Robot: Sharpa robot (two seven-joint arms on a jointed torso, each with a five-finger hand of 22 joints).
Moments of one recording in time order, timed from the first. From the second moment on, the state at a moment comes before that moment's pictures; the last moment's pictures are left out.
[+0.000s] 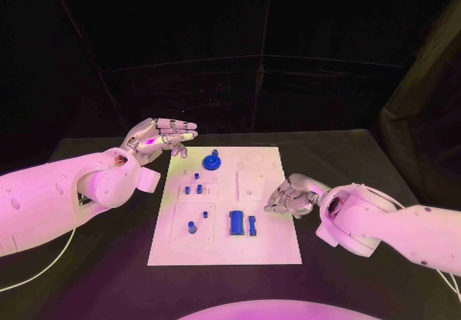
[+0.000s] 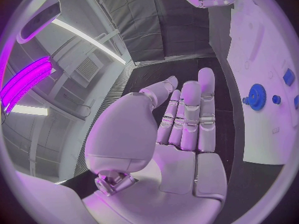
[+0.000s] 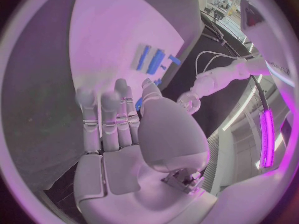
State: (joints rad) left arm 1.25 -0.86 -0.12 1.43 -0.07 -0.11 0.42; left_hand 1.30 -0.10 0.49 -0.12 0.05 0.95 0.19 0.12 0.07 0.93 0.12 0.37 0.08 1.19 0.04 0.98 0.58 0.18 1.12 0.13 0.70 0.71; right arm 1.05 -1.00 -0.05 1.79 -1.08 -0.39 -0.29; right_hand 1.37 -0.01 -0.13 0.20 0.26 1.02 0.13 0.07 0.37 1.14 0.06 0.37 0.77 1.28 -0.02 0.80 0.71 0.16 0.99 0.09 0.93 0.84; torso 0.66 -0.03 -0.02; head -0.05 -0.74
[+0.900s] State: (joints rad) left arm 1.22 -0.68 -0.12 1.17 0.11 -0.21 0.49; left_hand 1.08 -0.02 0.22 -0.02 0.03 0.81 0.15 0.04 0.03 0.84 0.15 0.13 0.03 0.80 0.13 0.15 0.12 0.16 0.61 0.23 0.13 0.24; right arm 1.13 -0.72 -0.02 1.22 -0.32 -0.32 0.39; right_hand 1.20 0.05 -0.14 0.01 0.13 0.80 0.16 0.03 0.05 0.91 0.13 0.03 0.04 0.95 0.11 0.03 0.04 0.17 0.75 0.21 0.13 0.21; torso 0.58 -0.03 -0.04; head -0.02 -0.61
